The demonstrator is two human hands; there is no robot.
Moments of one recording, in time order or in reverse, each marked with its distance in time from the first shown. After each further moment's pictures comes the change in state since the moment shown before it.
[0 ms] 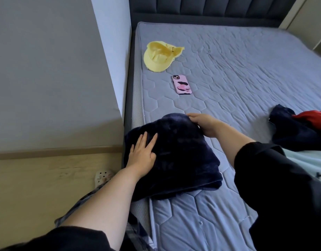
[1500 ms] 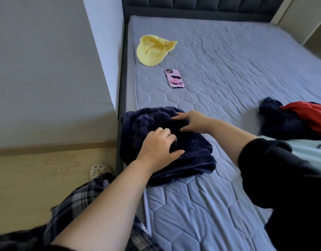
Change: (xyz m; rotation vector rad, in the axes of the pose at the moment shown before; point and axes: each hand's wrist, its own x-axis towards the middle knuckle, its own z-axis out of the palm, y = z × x) left_hand -0.036 0.085 -0.028 0.140 0.361 0.537; right_hand -0.040 0.000 0.007 -0.867 -0.007 -0.269
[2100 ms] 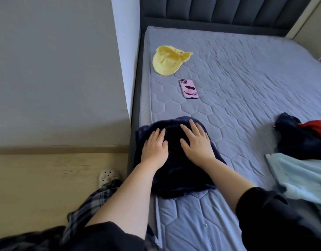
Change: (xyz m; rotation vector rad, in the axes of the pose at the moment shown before) left_hand 0.004 -0.069 0.035 -0.255 -0.220 -0.627; right_hand -0.002 -0.030 0.079 -0.108 0.499 0.061
